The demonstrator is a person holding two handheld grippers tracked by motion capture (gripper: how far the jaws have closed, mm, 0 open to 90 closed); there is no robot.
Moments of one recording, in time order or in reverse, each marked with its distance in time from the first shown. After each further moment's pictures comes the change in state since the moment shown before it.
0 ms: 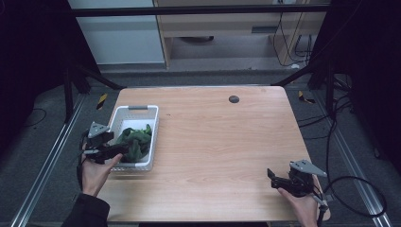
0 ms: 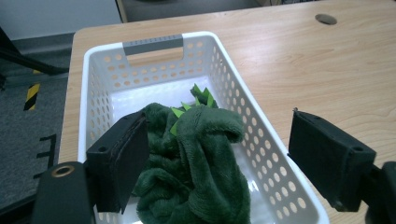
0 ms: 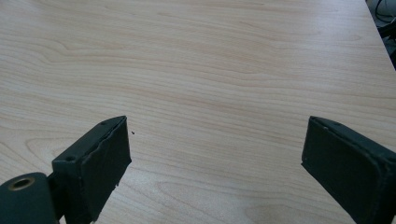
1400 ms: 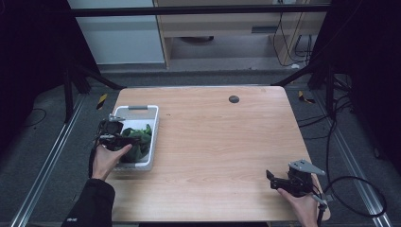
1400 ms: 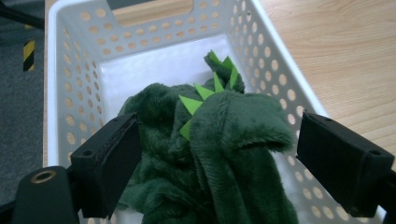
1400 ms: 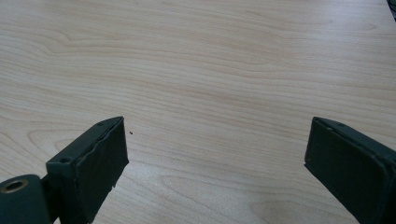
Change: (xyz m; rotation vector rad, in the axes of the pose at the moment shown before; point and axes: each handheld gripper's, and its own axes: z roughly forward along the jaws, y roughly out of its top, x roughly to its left) left arm 0.011 0.013 0.062 0.232 0.032 0.024; right arm -0.001 -0.002 0.004 0.032 0.023 0.000
